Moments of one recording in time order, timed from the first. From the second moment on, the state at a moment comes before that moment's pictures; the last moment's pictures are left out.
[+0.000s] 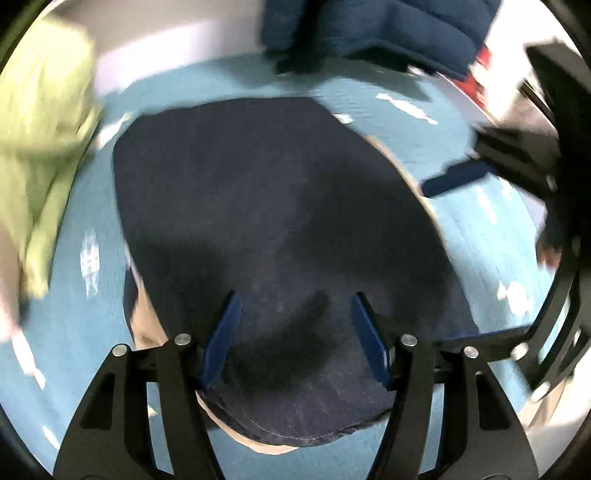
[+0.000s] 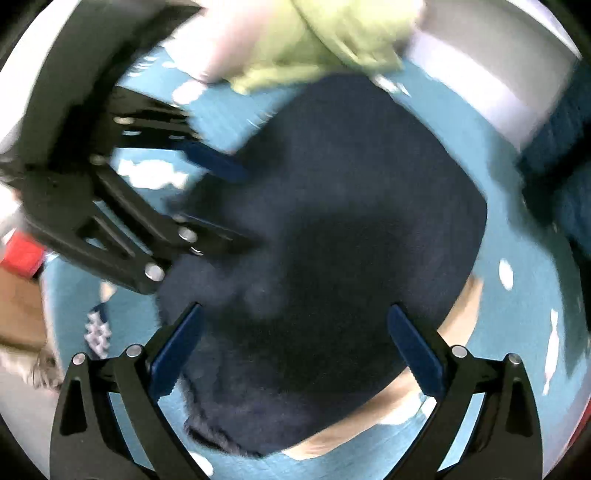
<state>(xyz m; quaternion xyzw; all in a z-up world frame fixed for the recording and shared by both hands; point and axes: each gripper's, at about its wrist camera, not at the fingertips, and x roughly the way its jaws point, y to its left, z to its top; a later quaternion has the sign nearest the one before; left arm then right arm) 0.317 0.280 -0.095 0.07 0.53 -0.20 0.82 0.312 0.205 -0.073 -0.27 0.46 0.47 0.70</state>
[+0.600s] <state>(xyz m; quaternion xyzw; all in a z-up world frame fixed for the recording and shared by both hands) 0.296 0.304 -0.182 0.18 0.59 -0.33 0.72 0.274 0.148 -0.165 -0.42 0.45 0.49 0.62</state>
